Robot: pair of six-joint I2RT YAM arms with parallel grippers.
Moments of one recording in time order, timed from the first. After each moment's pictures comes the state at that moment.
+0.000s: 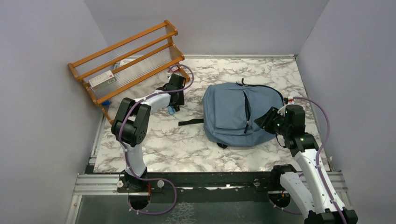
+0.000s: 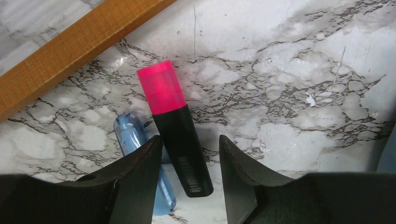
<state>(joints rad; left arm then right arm) -0.39 1.89 1.22 -0.27 -0.23 -0.40 0.07 0.70 0.60 -0.52 -0.23 0.56</state>
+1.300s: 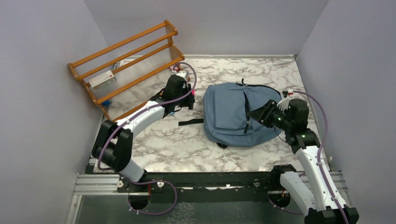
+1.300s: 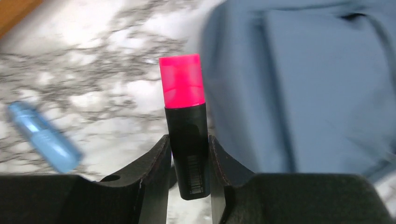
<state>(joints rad) -0.48 1.59 1.07 -0.17 0.04 -0.42 0.07 0.74 0.68 -0.45 -0.44 0.68</state>
